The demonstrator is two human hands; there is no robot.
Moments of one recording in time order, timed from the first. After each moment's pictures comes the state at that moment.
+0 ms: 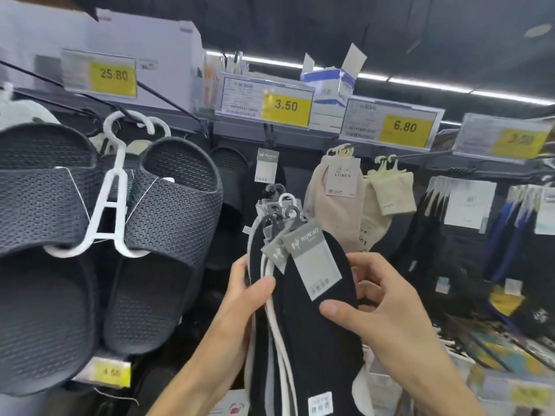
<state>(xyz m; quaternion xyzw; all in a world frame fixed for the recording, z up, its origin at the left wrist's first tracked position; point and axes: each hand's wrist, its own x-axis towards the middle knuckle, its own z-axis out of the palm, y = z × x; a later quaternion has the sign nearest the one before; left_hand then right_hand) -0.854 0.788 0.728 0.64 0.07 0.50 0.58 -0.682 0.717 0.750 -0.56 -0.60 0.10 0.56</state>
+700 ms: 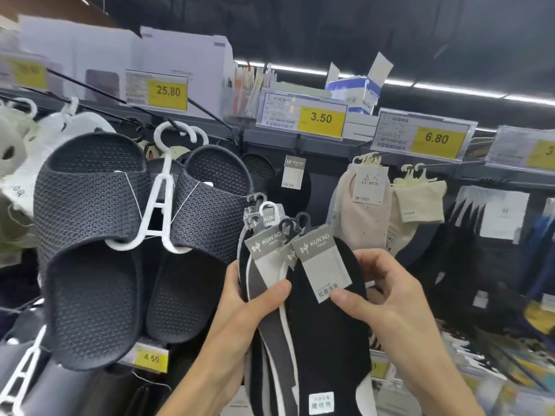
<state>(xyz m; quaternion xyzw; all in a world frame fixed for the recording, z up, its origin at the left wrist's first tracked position) -0.879 0.802 0.708 0.50 0.13 0.57 0.64 -0.701 0.731 0.750 -0.50 -0.63 0.13 0.58</state>
